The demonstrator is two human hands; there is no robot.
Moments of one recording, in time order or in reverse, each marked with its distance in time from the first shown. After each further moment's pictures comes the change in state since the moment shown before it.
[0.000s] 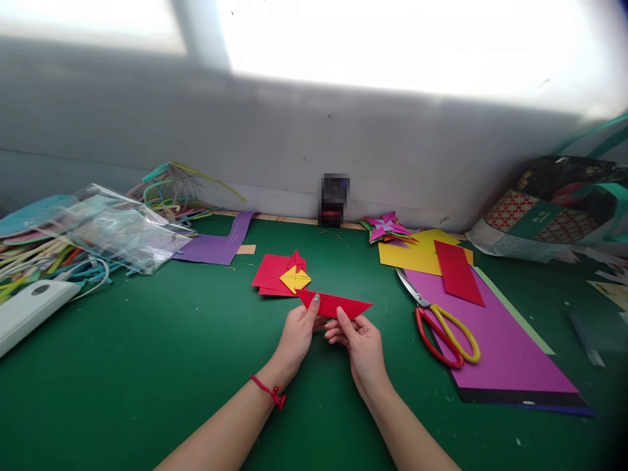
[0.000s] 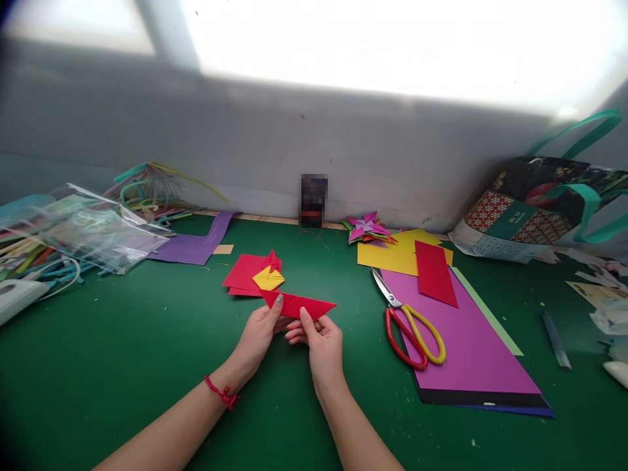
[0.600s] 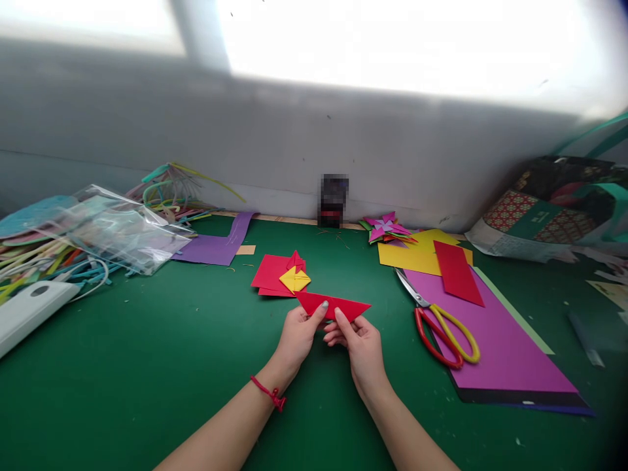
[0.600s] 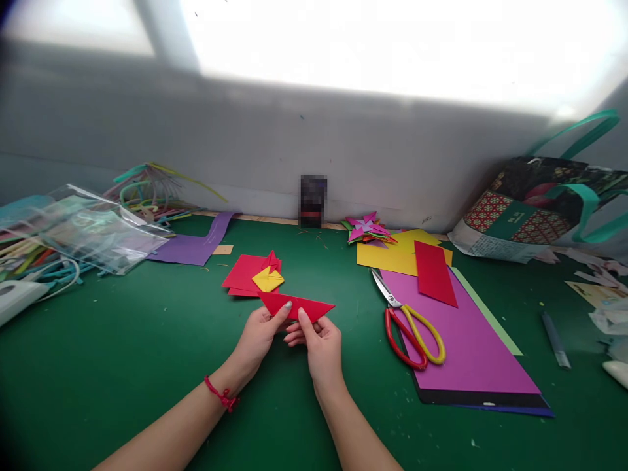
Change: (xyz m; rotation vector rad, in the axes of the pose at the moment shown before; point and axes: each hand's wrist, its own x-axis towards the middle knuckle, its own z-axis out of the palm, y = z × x) left_hand -0.001 0.004 0.004 0.112 0.111 0.053; right_hand -0.001 0.000 0.000 -0.045 -0.007 -0.015
